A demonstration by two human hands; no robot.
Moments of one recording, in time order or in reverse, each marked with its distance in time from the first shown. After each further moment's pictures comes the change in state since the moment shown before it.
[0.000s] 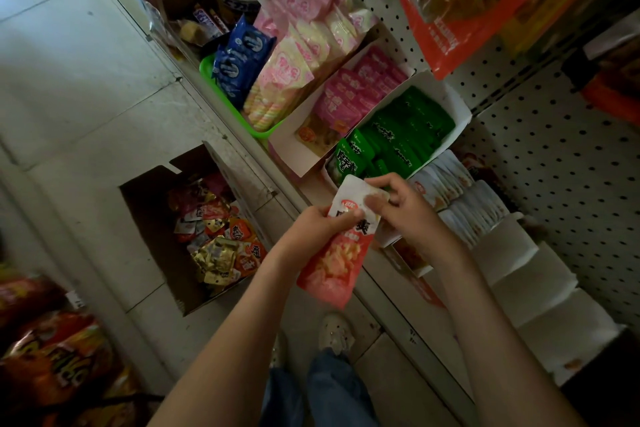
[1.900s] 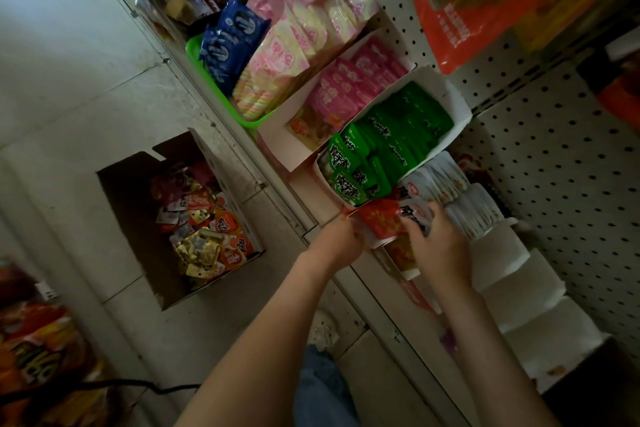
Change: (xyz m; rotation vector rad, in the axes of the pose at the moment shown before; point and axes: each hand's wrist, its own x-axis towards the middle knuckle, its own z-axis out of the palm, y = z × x) left_hand 0.049 -0.021 0.049 0.824 0.057 0.121; right_hand -0.020 0.051 -0.024 -0.730 0.453 0.064
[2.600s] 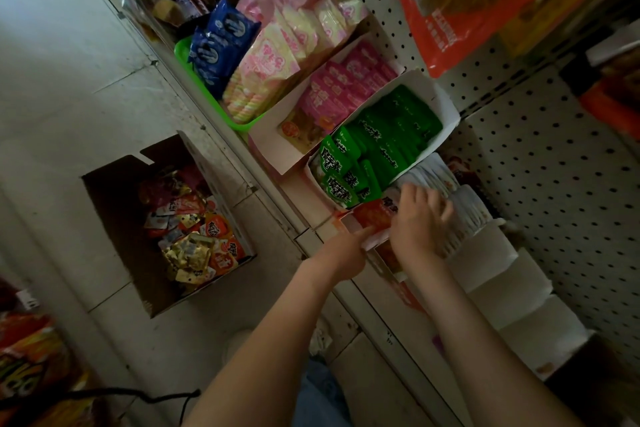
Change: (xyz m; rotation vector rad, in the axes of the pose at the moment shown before) left_hand 0.004 0.005 0.015 0.058 -0.216 0.057; right_hand 0.031 -0.008 0.025 -0.544 0.130 -0.091
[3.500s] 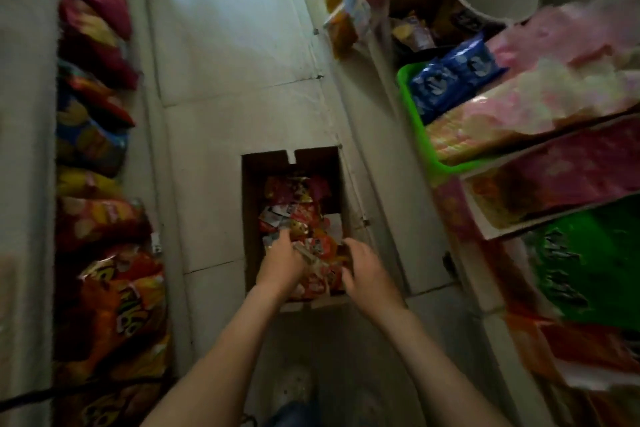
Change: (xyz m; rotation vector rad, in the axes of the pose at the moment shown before) left_hand -0.082 -0.297 -0.051 -0.521 0.862 -0.538; right_hand -0.048 -0.258 0.100 0.531 -0.479 -0.693
